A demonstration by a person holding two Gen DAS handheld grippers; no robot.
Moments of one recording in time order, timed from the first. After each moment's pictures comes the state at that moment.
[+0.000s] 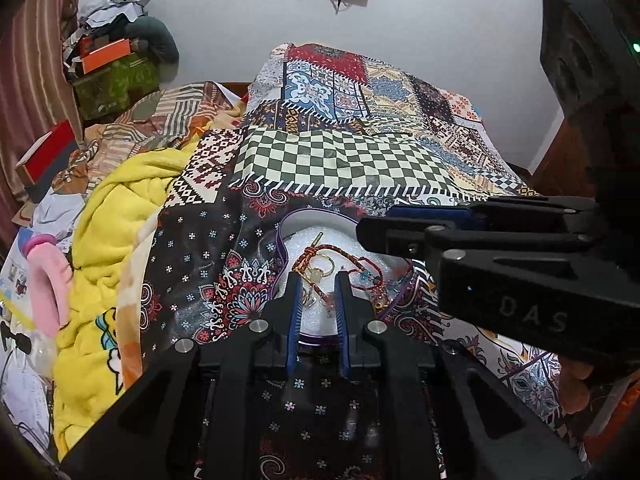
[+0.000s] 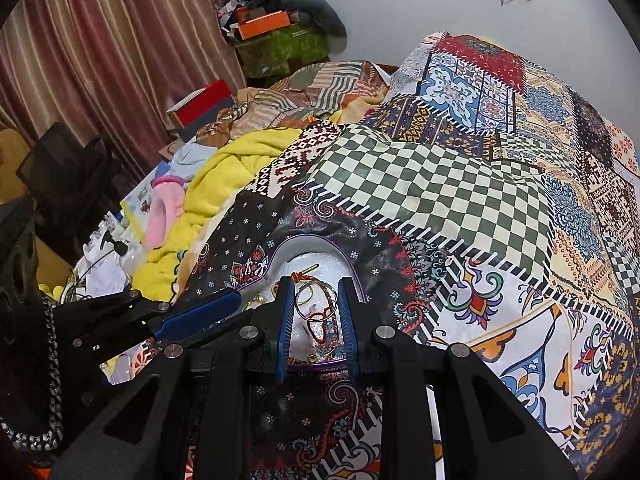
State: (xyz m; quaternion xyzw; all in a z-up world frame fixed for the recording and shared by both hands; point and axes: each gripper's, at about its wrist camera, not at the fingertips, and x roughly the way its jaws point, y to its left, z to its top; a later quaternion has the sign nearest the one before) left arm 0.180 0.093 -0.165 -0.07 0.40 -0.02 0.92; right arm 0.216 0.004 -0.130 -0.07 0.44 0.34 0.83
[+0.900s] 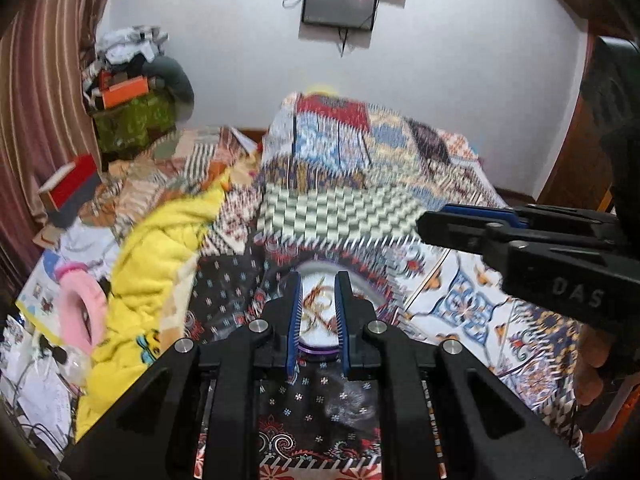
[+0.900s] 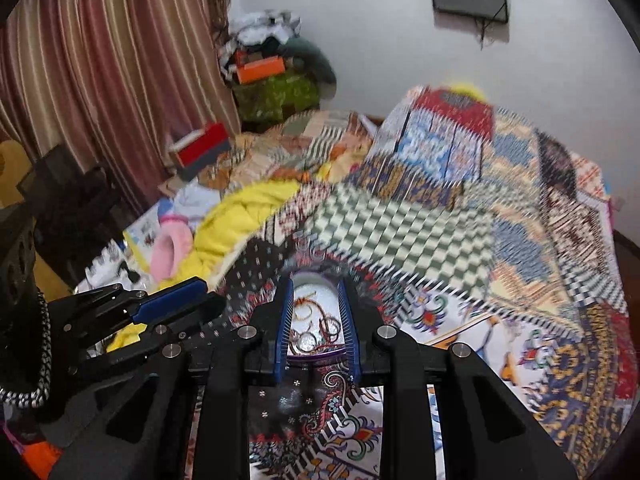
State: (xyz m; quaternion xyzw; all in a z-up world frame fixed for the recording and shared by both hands) left arm 0.133 0.089 -0.089 -0.05 0.32 0.00 0.95; right arm 0.175 -0.028 -0.056 -0.06 0.36 0.32 0.87
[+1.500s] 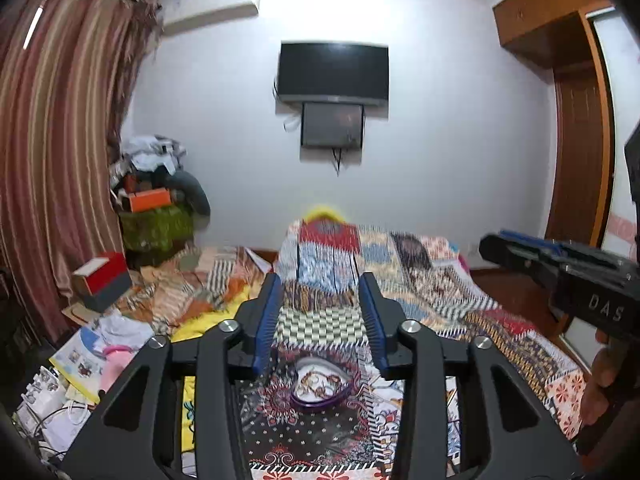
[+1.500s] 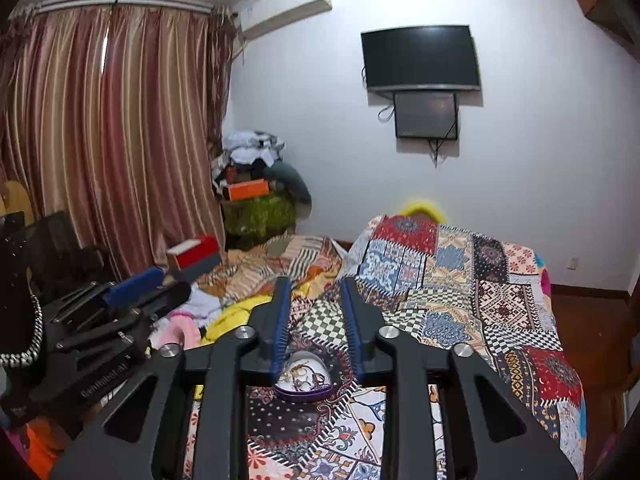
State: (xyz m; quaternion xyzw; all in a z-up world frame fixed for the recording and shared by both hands) left arm 0.005 0.060 0.040 -0.02 0.12 0.03 0.99; right arm 0.045 -0.083 0.056 -0.01 0.16 0.27 0.95
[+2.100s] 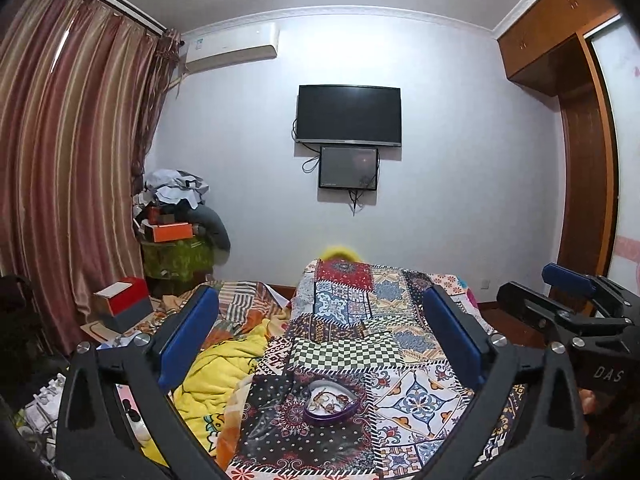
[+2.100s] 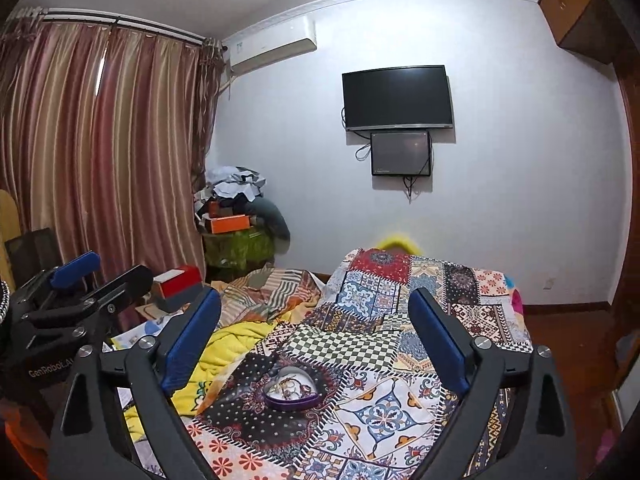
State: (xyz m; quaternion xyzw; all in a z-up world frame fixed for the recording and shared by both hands) left arm -0.048 0.054 0.062 -0.02 0.06 0.06 1.00; right arm 0.002 -0.096 0.057 -0.01 0.10 0.22 0.97
